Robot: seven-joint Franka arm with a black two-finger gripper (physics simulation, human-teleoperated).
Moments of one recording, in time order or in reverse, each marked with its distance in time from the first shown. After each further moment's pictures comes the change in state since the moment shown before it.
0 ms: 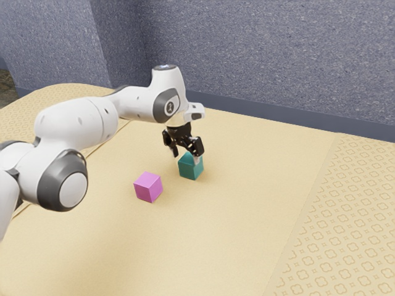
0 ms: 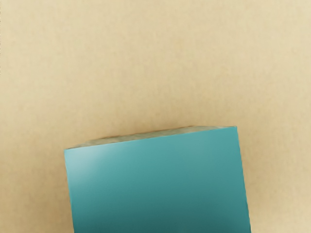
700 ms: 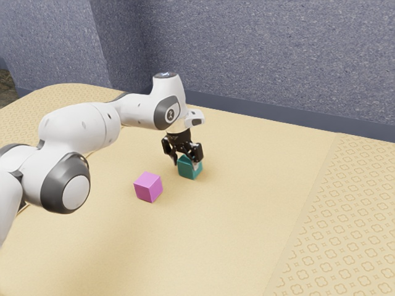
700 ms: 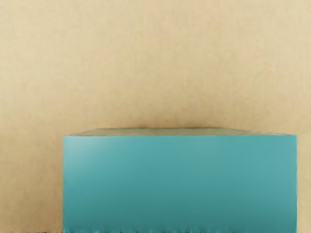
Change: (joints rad) arm 0.005 0.028 0.000 -0.005 -0.001 0.024 -0.085
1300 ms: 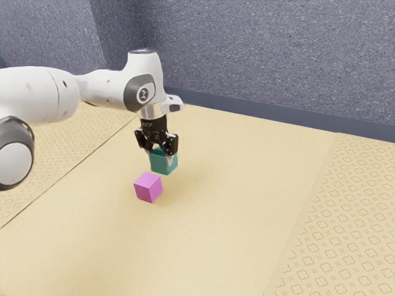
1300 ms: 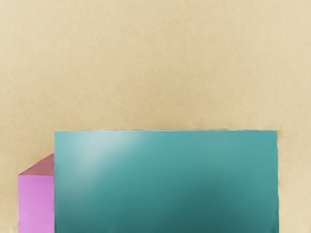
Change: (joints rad) arm -0.007 -0.481 -0.002 -0.533 0.072 -0.032 -0.071
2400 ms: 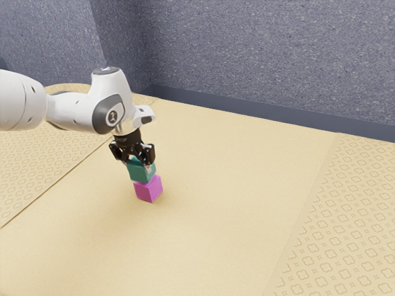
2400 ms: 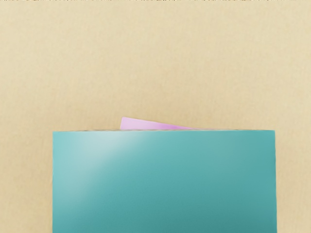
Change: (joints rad) arm 0.101 -0.187 -0.023 -0.377 0.000 0.328 -0.042
